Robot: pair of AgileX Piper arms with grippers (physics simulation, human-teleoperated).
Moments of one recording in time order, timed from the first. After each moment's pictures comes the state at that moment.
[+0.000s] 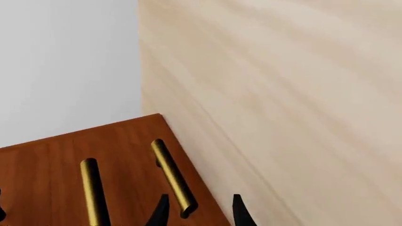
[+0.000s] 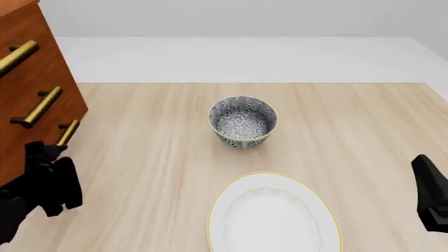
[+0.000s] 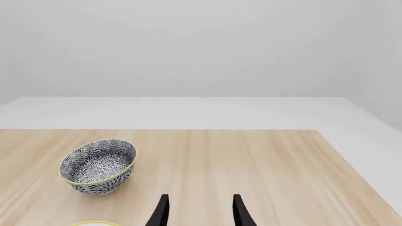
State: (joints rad) left arm 0.14 1.56 -0.18 -0.78 1.52; right arm 0.00 0.00 0.00 0.00 0.00
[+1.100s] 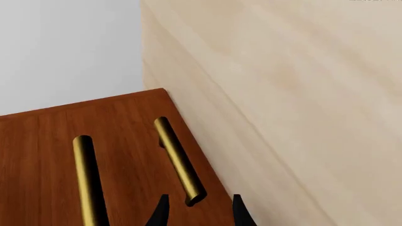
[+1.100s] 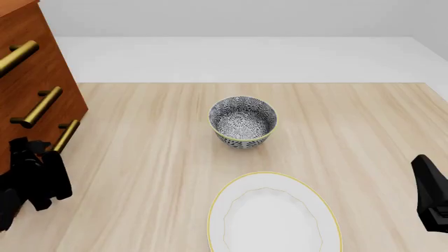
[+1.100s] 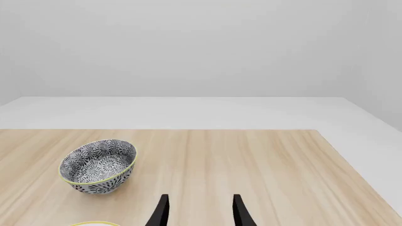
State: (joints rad) left arm 0.26 1.64 -0.24 -0.81 1.54; right arm 0.00 0.00 0.00 0.00 0.00
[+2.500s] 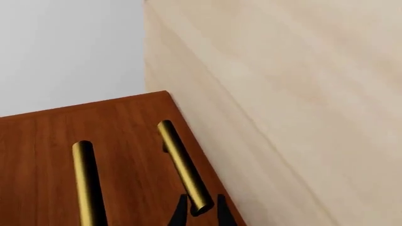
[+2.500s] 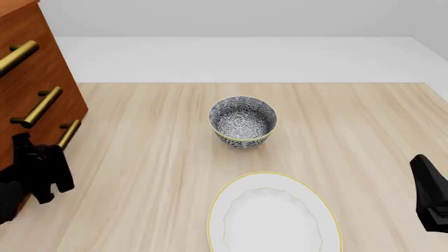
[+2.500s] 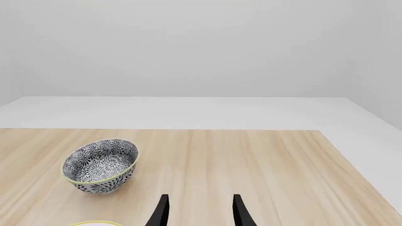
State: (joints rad) left arm 0.27 1.68 -0.30 -0.80 1.52; right arm 0.01 0.01 0.00 0.00 0.00
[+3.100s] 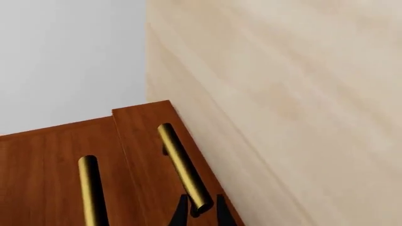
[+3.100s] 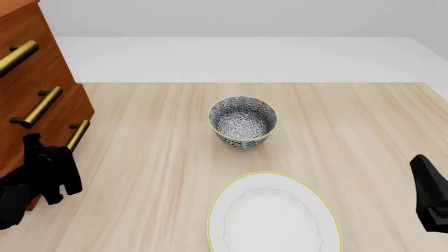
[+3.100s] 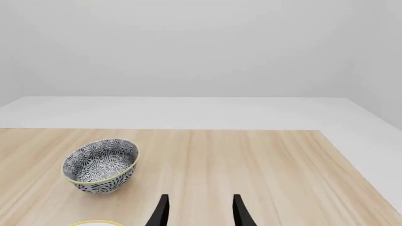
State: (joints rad) left arm 0.19 1.67 -0.27 -0.82 1.51; right arm 0.02 0.01 0.00 0.00 0.00
